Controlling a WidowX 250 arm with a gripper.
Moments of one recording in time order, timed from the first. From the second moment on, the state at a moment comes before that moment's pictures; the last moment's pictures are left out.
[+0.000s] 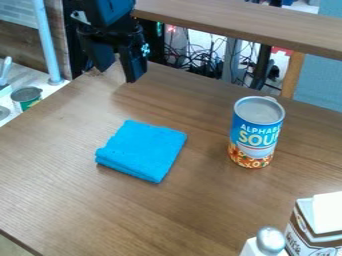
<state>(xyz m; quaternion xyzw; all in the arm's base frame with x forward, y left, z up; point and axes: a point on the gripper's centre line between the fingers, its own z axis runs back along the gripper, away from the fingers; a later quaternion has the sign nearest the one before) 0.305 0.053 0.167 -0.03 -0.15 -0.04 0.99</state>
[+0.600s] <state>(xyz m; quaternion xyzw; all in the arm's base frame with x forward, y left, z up) 0.393 -0.029 0.173 -0.06 -0.19 -0.15 0.97</state>
